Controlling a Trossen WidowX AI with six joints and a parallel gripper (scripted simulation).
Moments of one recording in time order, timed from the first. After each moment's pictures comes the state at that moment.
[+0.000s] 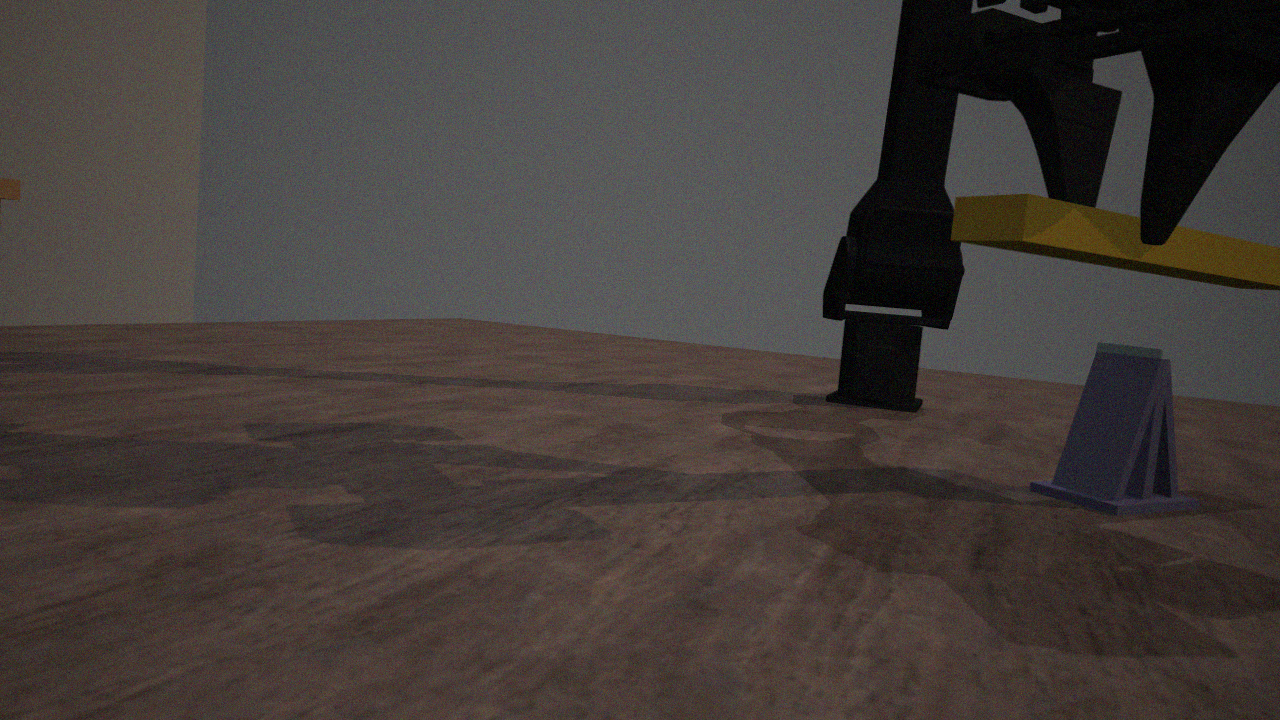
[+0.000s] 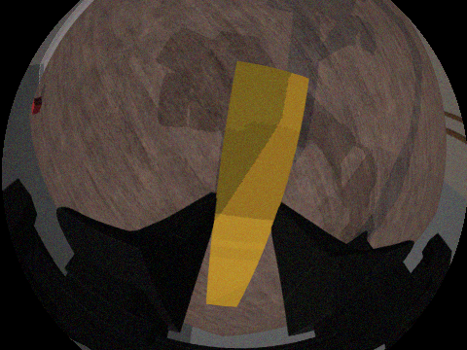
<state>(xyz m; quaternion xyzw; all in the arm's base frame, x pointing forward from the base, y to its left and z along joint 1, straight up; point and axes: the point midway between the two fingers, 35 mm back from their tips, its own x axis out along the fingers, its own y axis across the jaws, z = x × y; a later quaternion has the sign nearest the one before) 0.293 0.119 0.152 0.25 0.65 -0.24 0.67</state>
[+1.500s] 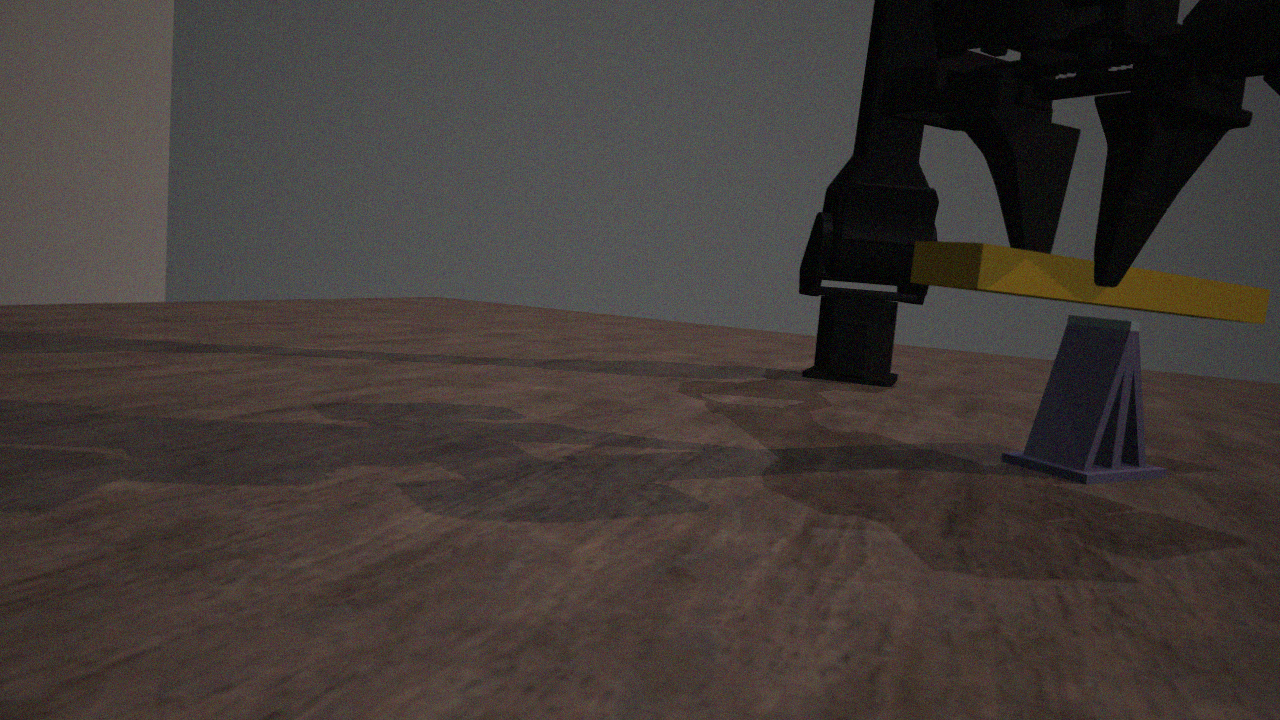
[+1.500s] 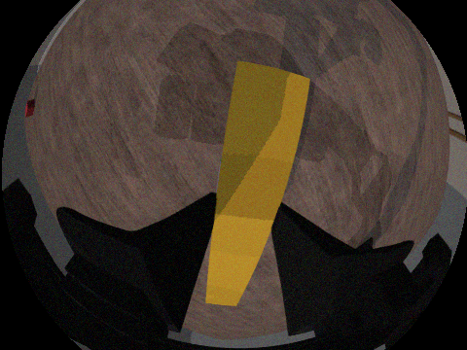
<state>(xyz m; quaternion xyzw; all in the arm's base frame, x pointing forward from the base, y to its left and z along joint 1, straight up) 0.291 0.117 0.124 0.25 0.66 -0.24 0.67</state>
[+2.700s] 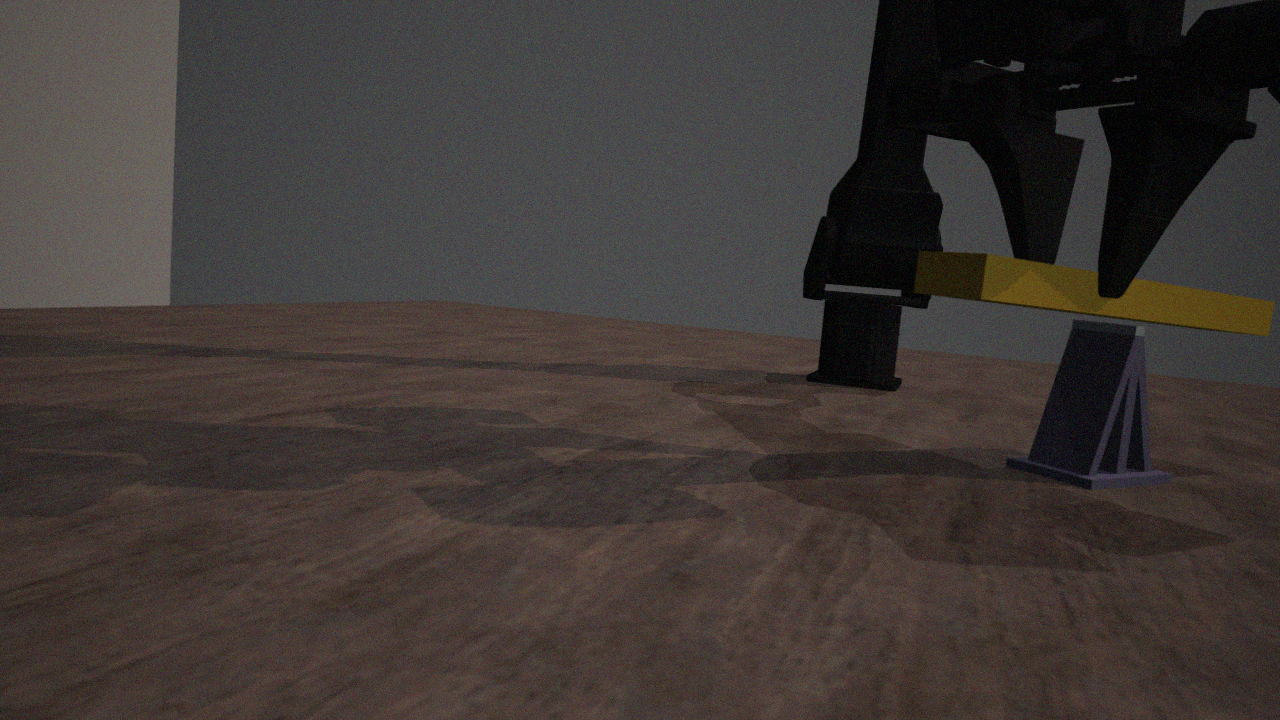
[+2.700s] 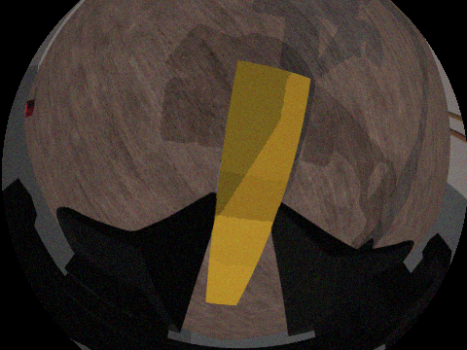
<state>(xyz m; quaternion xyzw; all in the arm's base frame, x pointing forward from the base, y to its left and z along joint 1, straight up) 0.291 0.117 0.122 0.25 0.65 -0.24 0.67</state>
